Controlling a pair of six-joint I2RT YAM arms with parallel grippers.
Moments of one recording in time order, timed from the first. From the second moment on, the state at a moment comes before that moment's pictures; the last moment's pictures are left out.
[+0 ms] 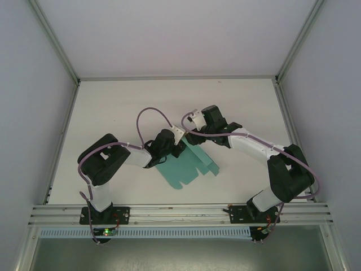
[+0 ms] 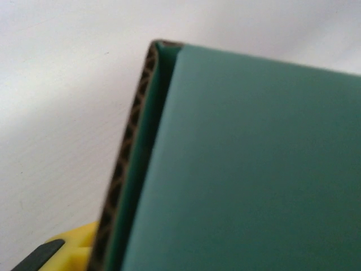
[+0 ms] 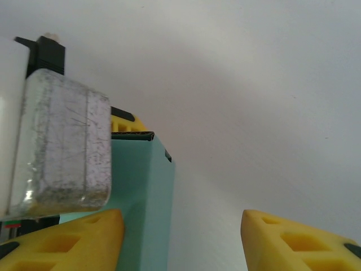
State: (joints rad) left arm -0.71 1.86 0.76 0.52 0.06 -0.09; right arm 0.54 1.54 0.97 -0.30 -0.24 -0.06
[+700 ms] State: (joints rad) left arm -0.65 1.88 0.76 0.59 0.13 -0.05; right arm 0.53 1.57 0.98 -0.26 -0.27 -0.06
